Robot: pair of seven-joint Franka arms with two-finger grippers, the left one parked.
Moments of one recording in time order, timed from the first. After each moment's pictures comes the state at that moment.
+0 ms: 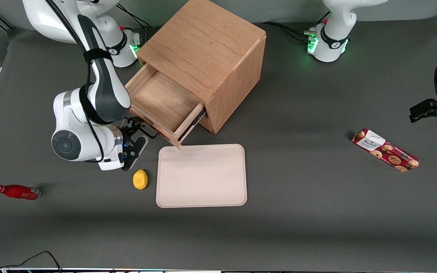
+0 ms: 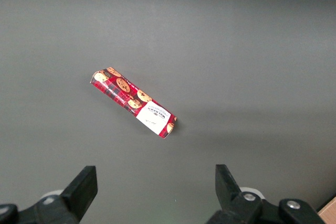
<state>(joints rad) 0.54 0.45 -0.32 -1.57 0.29 1.61 -0.78</state>
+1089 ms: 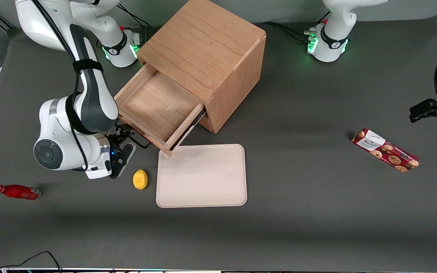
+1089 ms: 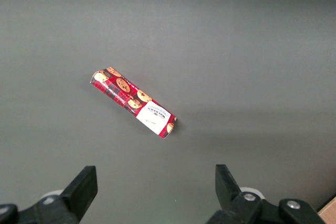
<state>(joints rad) 0.48 0.49 -0.34 -1.52 0.29 1.61 -0.87</state>
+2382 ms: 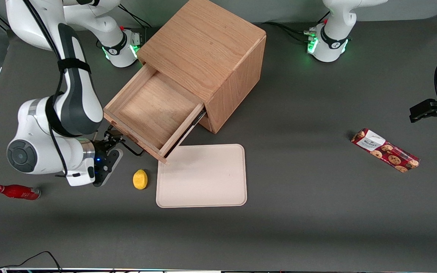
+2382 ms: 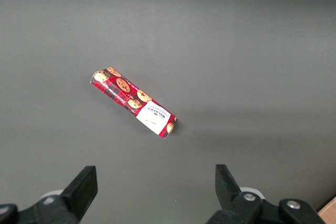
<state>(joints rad) 0.44 0.50 -0.34 -1.39 0.29 1.55 -0.81</state>
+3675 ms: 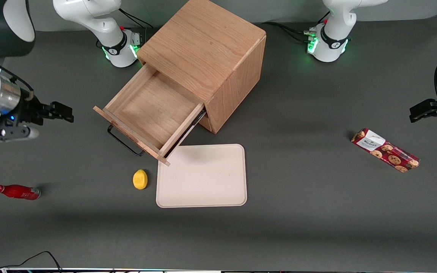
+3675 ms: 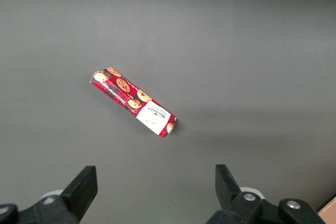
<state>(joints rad) 0.18 0.01 -0.12 -1.67 0.01 1.57 0.04</state>
